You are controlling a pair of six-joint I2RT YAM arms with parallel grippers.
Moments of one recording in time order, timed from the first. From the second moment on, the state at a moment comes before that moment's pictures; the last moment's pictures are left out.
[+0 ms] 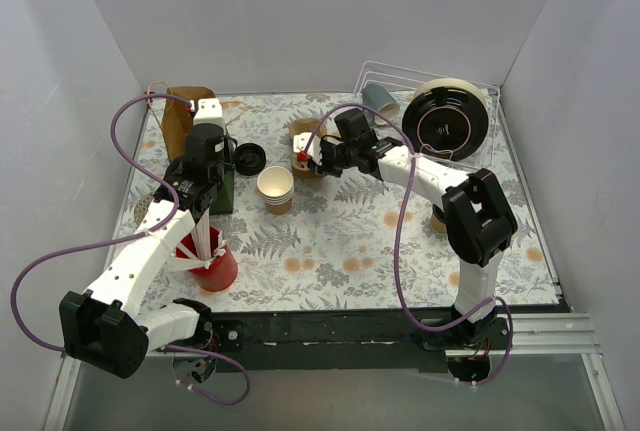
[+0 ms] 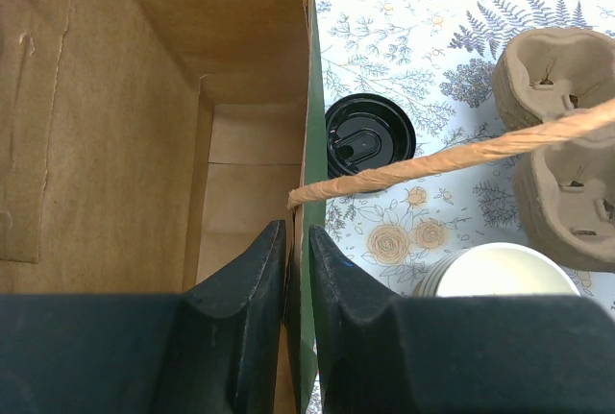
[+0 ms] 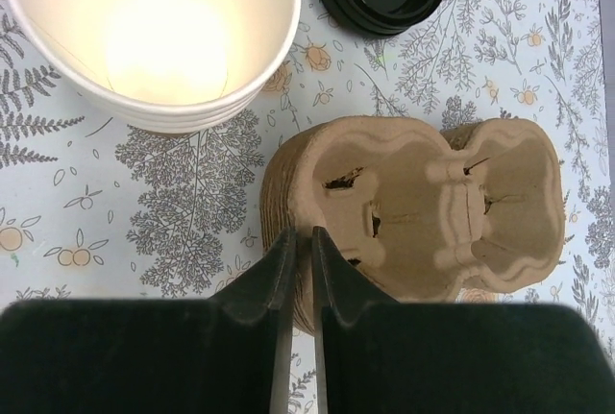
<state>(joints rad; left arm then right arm) -0.34 1.15 1.02 -0.31 -0.46 -0.15 0.66 1.90 1.42 -0.21 -0.55 -0.84</state>
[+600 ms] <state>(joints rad) -0.34 1.16 1.02 -0.31 -0.46 -0.15 0.64 1.95 1.58 -0.37 -0.62 -0.85</state>
